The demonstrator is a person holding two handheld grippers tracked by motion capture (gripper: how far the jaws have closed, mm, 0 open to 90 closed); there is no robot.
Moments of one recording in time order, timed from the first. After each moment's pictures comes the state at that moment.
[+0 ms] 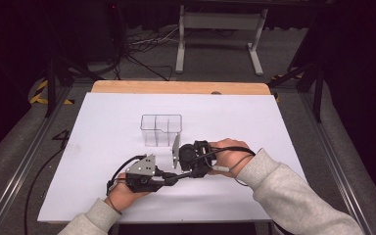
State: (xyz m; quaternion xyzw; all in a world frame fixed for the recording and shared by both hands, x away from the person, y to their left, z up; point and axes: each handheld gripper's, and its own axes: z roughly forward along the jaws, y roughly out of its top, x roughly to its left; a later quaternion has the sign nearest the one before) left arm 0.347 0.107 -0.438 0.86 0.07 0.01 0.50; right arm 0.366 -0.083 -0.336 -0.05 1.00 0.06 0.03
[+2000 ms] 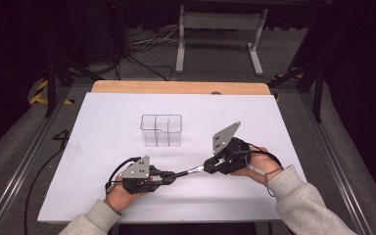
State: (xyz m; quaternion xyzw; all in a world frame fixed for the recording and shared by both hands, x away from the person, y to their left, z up) left arm 0.344 0.117 -0.444 0.84 0.05 0.05 0.55; right arm 0.373 -0.181 -0.342 0.04 0.96 0.29 0.01
